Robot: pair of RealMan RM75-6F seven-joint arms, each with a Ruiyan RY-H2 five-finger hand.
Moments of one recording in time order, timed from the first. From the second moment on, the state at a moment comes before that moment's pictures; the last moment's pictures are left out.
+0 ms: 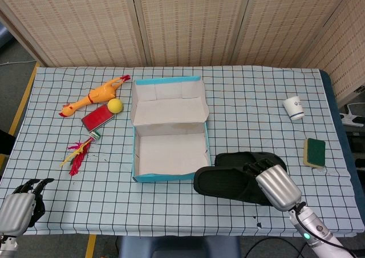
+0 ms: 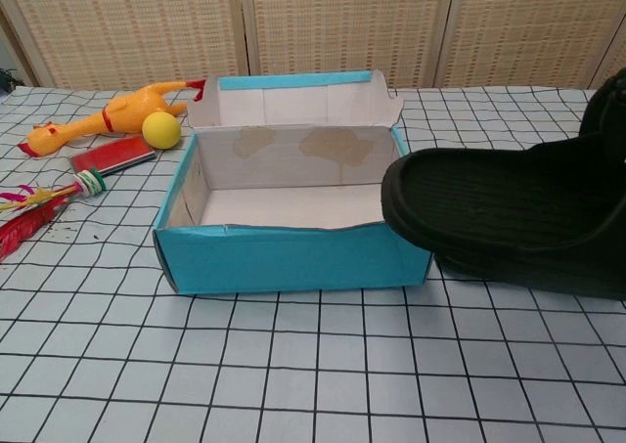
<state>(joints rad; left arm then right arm) -0.03 -1.05 0.04 -1.82 1.53 1.46 0.21 0.34 -0.96 -0.01 -2.06 -1.65 1.21 -0.29</state>
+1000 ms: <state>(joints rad) -0.03 -1.04 0.04 -1.82 1.52 1.46 0.20 0.81 -1.44 0.26 -1.94 -1.08 1.01 -0.76</state>
